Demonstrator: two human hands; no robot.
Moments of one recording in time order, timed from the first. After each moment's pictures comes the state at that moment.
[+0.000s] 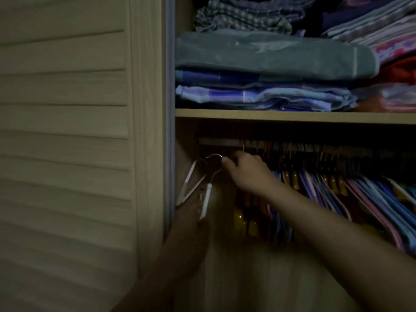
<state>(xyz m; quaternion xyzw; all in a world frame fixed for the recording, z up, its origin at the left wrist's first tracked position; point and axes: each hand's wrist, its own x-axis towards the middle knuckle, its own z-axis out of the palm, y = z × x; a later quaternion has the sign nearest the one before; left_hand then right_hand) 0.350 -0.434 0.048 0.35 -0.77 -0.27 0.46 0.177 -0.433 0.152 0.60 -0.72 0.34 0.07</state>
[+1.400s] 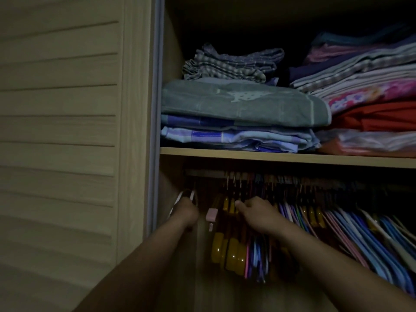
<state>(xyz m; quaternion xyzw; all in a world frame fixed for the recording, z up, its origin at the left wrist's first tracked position) 0.269 -0.555 0.116 0.49 -0.76 -0.26 0.35 0.117 -0.400 0.145 0.55 -0.76 0.34 -0.04</state>
